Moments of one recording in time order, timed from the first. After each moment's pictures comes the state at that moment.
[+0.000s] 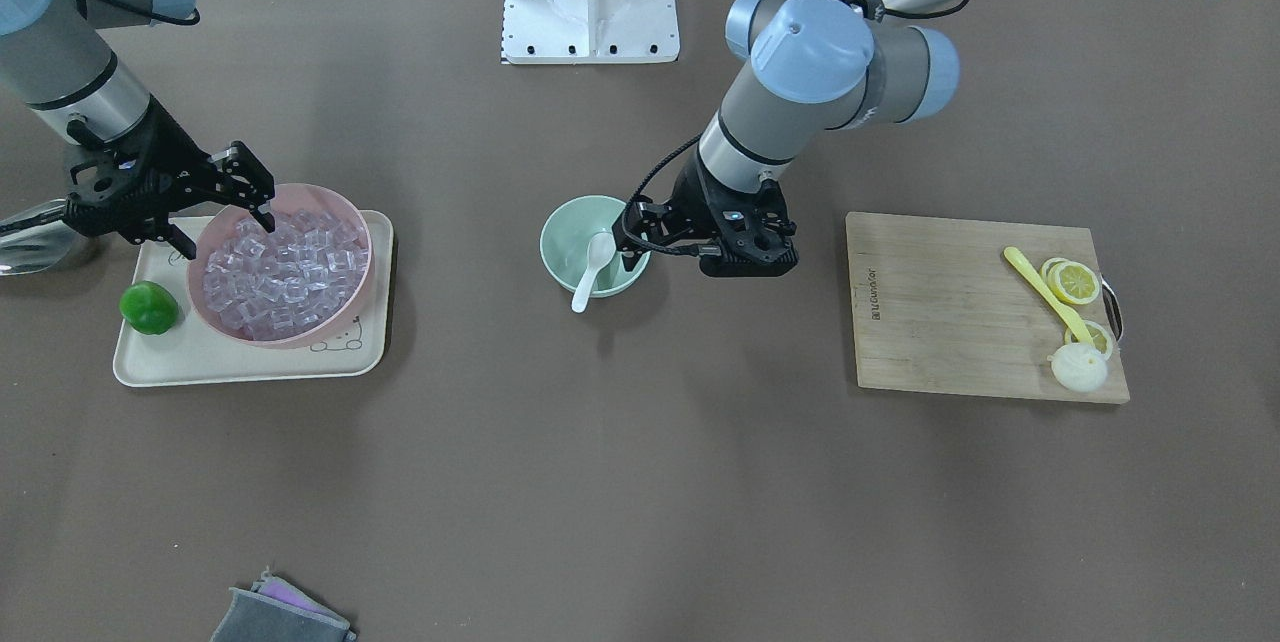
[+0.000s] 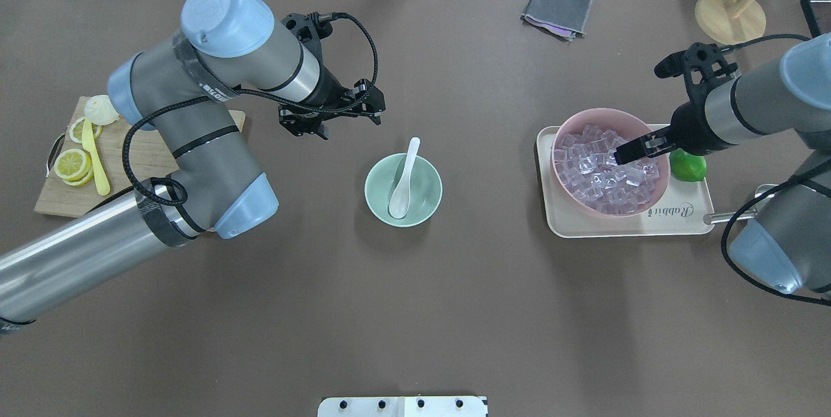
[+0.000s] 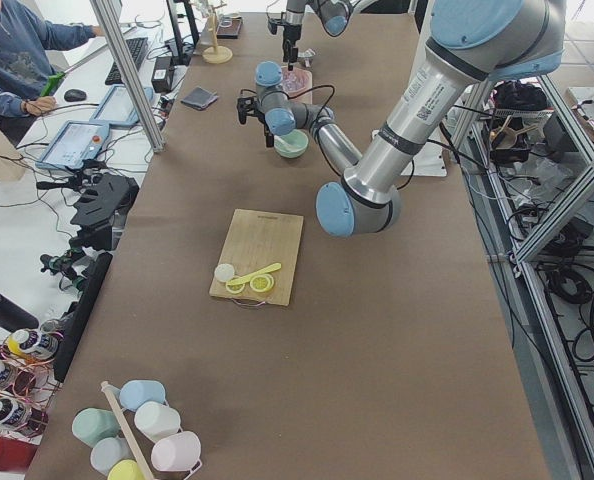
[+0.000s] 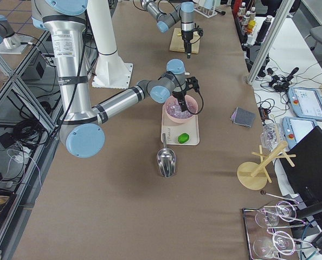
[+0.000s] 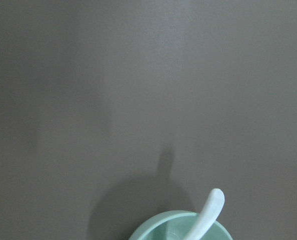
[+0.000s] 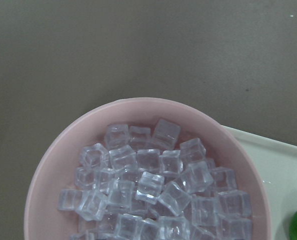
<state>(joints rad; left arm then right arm) -0.72 -2.27 -1.56 -1.92 -2.09 -1.35 0.85 -1.46 1.93 -1.20 2.06 0.68</state>
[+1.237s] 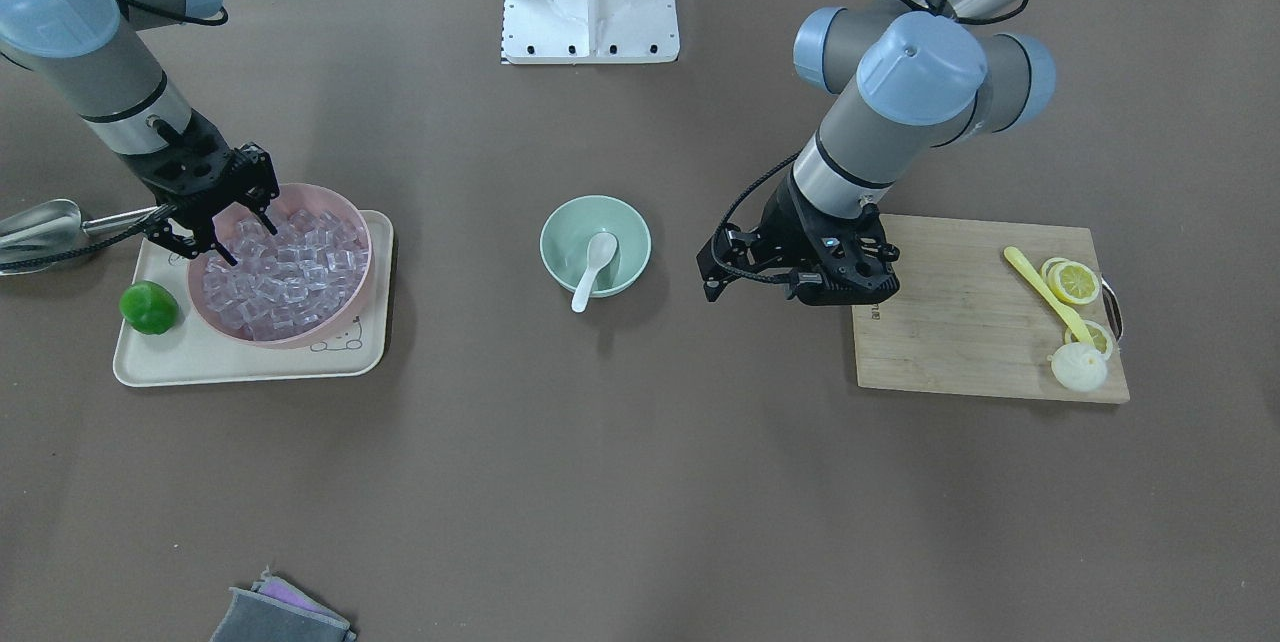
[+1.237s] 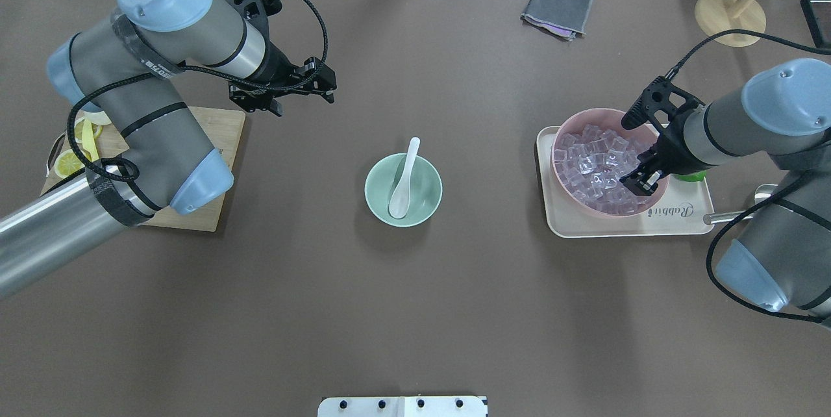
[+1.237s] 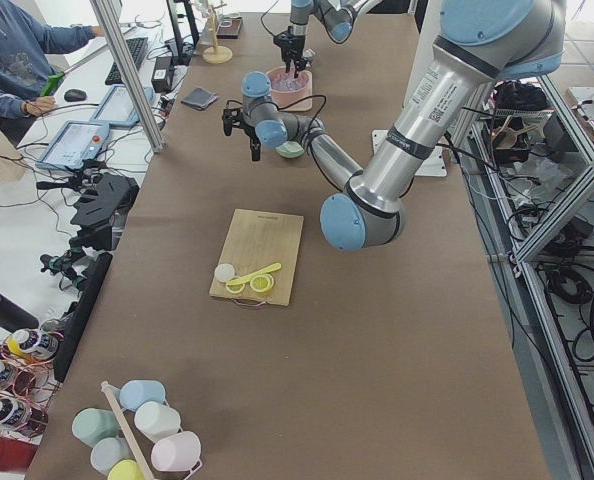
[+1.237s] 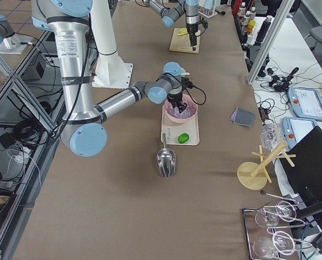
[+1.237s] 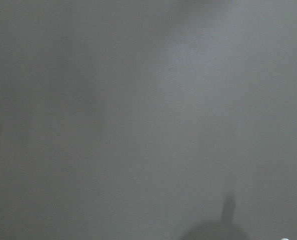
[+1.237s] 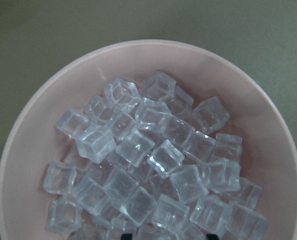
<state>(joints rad) -0.79 -2.20 -1.58 -1.92 -2.09 -1.27 0.80 -1.46 1.90 -1.26 2.00 0.15</state>
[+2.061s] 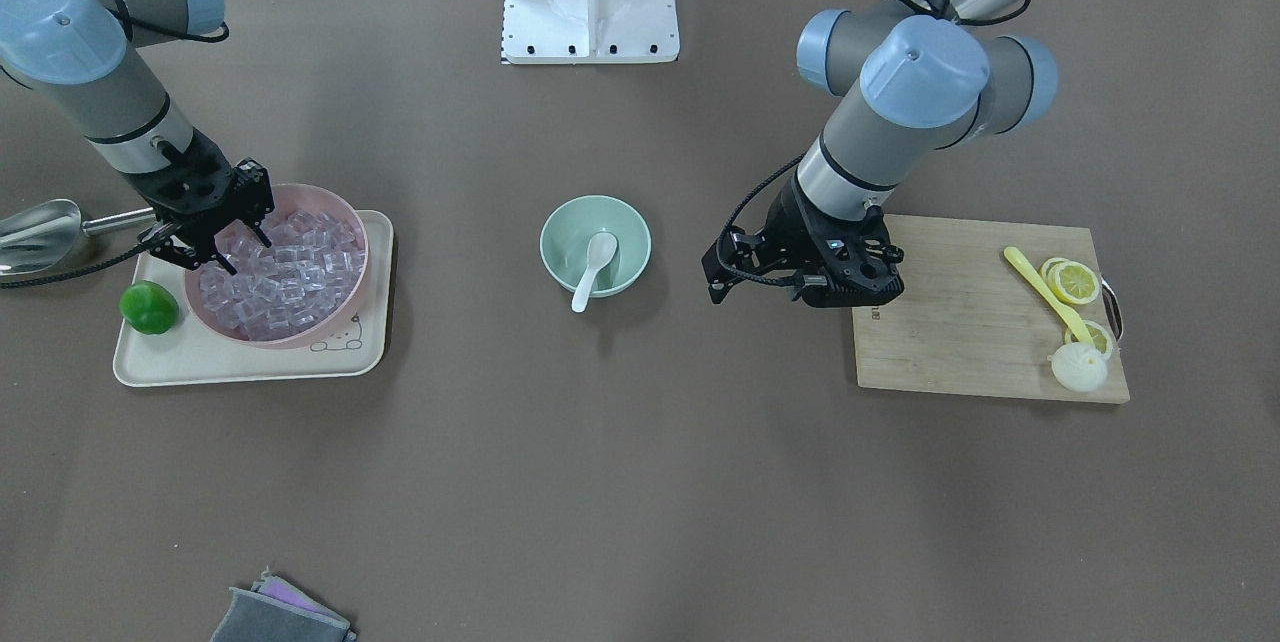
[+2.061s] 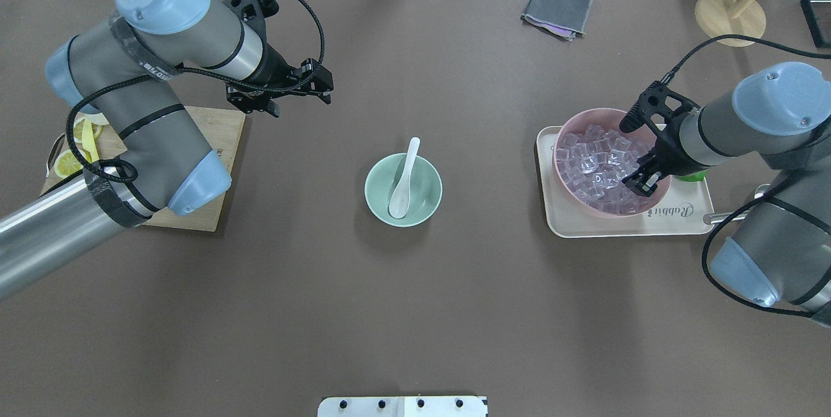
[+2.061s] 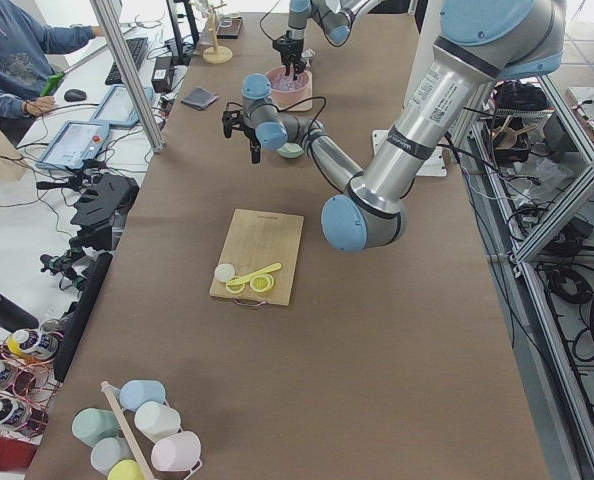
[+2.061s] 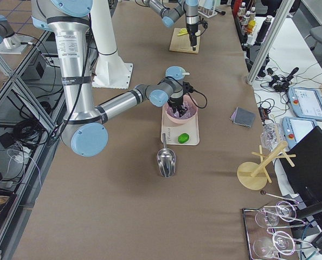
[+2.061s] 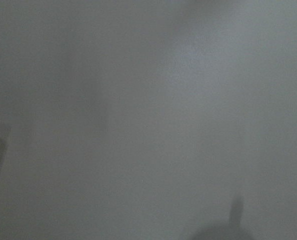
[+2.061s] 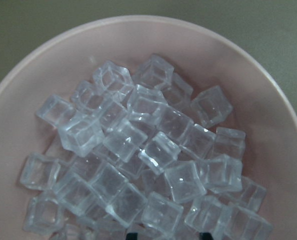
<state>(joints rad) -0.79 -2.19 -1.57 -1.93 -2.09 -1.27 0.80 -1.46 1.86 -1.26 2.00 0.14</state>
